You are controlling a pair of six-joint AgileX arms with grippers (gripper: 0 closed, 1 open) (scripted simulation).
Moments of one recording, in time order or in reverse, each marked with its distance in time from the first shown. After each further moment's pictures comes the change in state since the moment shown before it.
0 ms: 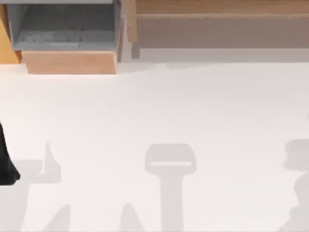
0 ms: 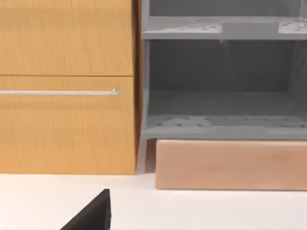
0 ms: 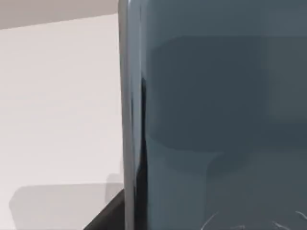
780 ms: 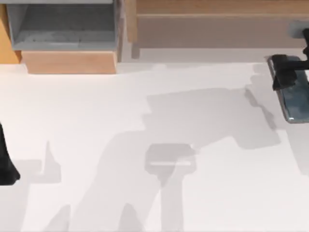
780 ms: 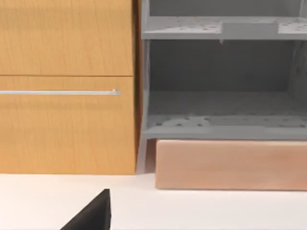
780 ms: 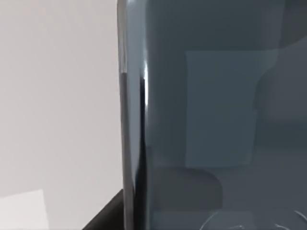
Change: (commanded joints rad) left arm 0.000 0.000 0.000 0.000 0.000 0.000; right arm 0.638 0.416 0.561 -0.624 0.264 0.218
